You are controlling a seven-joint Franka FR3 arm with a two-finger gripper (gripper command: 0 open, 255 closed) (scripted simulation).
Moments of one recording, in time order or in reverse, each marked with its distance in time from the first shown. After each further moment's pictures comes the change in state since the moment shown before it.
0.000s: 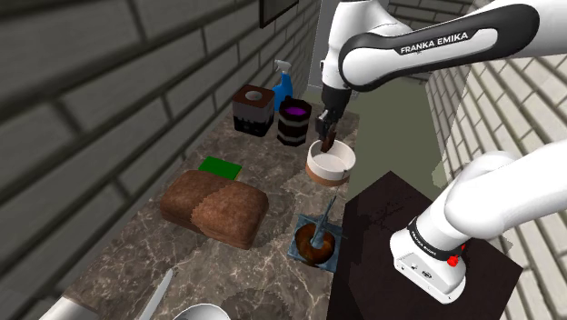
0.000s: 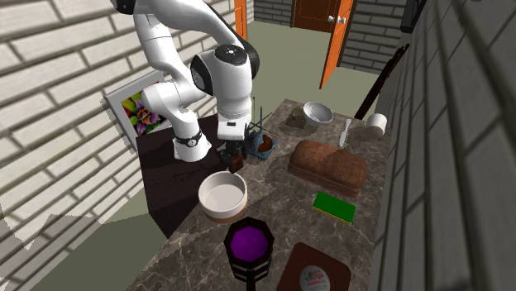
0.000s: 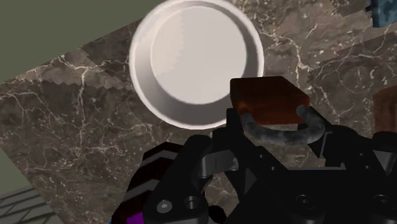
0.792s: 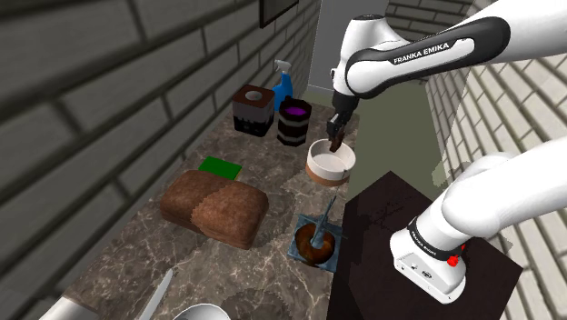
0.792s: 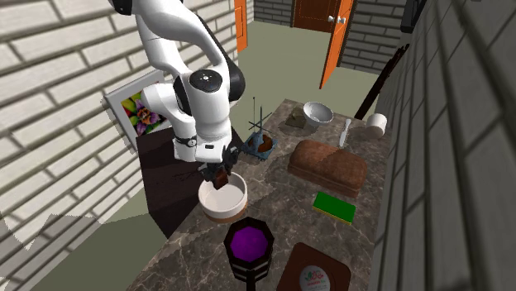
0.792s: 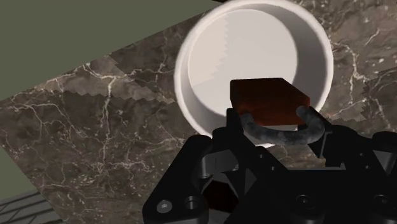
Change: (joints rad) arm -0.061 0.044 -0.089 -0.076 -0.050 0.118 -0.119
